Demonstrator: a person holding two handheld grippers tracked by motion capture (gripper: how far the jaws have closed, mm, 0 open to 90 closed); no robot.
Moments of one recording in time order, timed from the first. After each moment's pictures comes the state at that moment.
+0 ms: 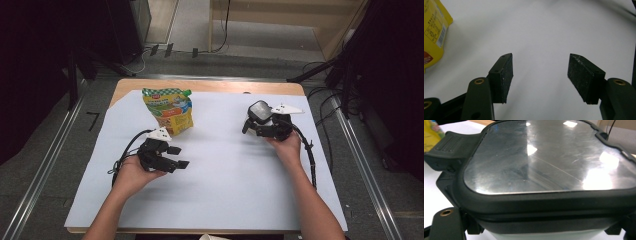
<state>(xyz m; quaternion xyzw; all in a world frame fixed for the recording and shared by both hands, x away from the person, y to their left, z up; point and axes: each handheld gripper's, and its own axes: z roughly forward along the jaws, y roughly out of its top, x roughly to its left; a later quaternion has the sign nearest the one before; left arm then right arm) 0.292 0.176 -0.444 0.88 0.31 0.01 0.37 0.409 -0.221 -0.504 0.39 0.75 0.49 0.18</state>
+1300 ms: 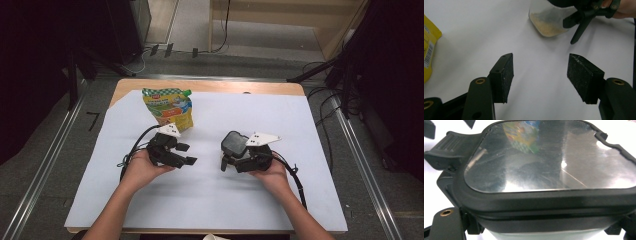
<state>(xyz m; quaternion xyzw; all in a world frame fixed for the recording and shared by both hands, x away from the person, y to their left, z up) 0.308 0.157 -0.446 0.88 0.29 0.00 0.38 0.316 -0.153 -0.508 0.28 0.82 0.49 0.10</state>
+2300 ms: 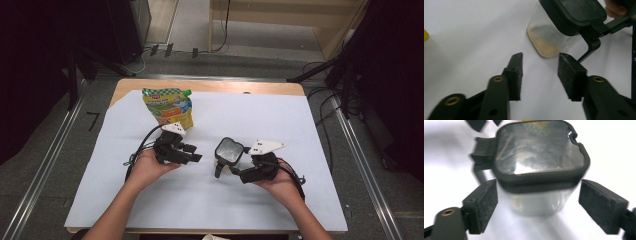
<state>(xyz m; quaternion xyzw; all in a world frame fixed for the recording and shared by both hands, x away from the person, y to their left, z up) 0.318 0.146 -0.455 0.87 0.31 -0.03 0.38 0.281 -0.165 -0.484 0.28 0.84 0.44 0.10</state>
